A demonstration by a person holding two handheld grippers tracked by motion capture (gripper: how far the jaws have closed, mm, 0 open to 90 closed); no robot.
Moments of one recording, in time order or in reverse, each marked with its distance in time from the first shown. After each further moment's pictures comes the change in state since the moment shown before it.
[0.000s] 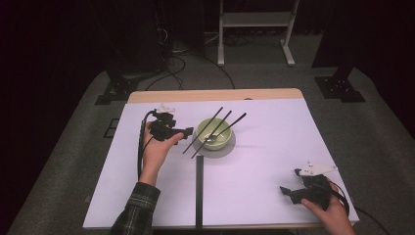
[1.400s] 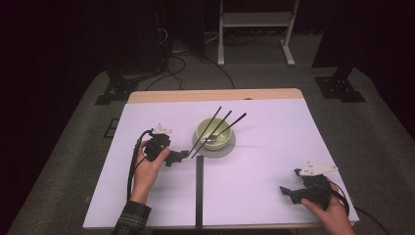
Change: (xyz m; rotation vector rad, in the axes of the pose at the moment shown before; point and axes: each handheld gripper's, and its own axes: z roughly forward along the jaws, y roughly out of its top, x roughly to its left) left arm -0.007 -0.054 -0.007 0.108 -0.064 0.044; right arm 0.000 0.000 0.000 0.001 0.000 0.001
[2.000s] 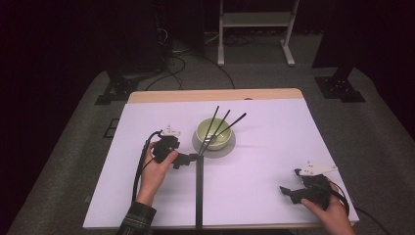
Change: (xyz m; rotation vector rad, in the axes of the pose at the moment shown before) left arm -0.022 0.005 0.010 0.006 -0.069 0.023; right arm 0.000 0.000 0.000 0.001 0.001 0.001
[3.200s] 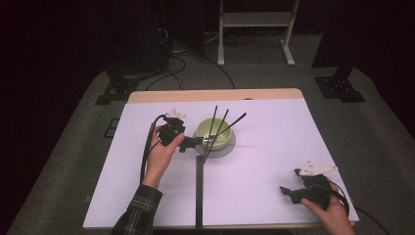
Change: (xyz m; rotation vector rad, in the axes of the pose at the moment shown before) left arm 0.008 0.055 0.005 -0.046 -0.004 0.011; right arm 0.000 0.000 0.000 0.000 0.000 0.000
